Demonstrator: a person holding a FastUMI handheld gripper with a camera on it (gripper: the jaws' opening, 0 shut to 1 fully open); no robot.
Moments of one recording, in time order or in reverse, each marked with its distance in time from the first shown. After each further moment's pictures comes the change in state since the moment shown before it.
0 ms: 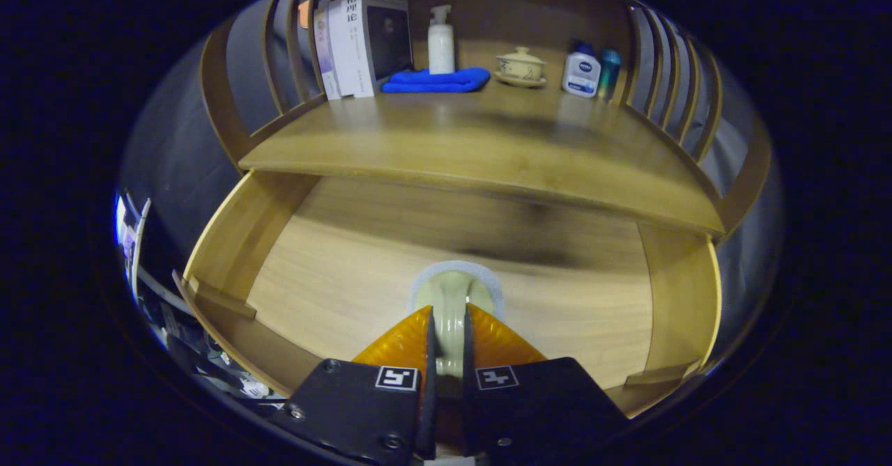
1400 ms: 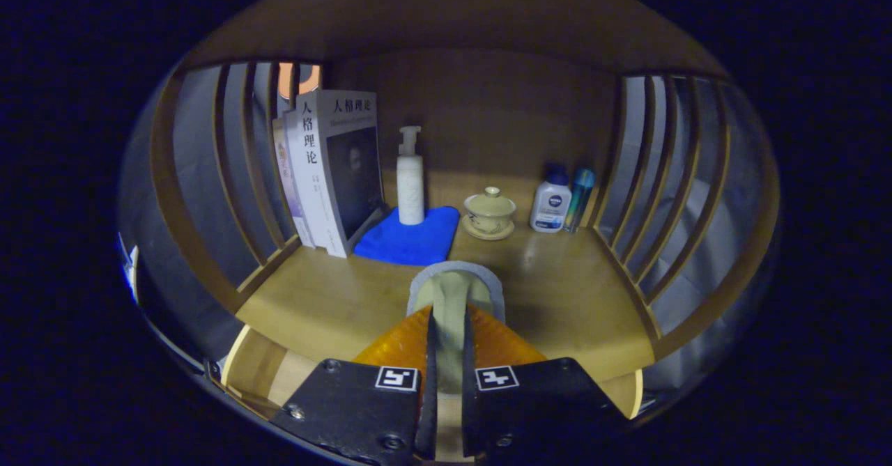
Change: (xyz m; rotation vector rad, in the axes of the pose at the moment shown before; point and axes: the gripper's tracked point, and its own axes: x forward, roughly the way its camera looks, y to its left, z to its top) arm -0.030 -0.011 0.194 0.036 -0.344 -0.077
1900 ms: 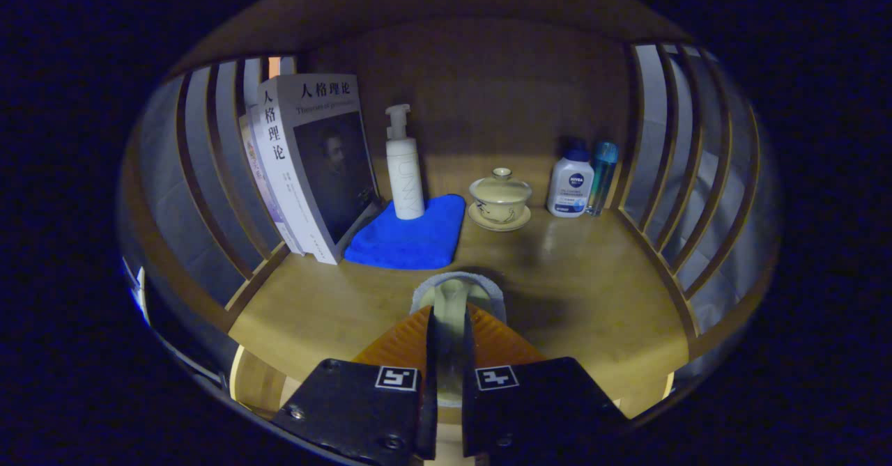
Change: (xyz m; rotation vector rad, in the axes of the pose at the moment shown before) arm 0.050 -0.001 -0.002 0.064 0.049 0.034
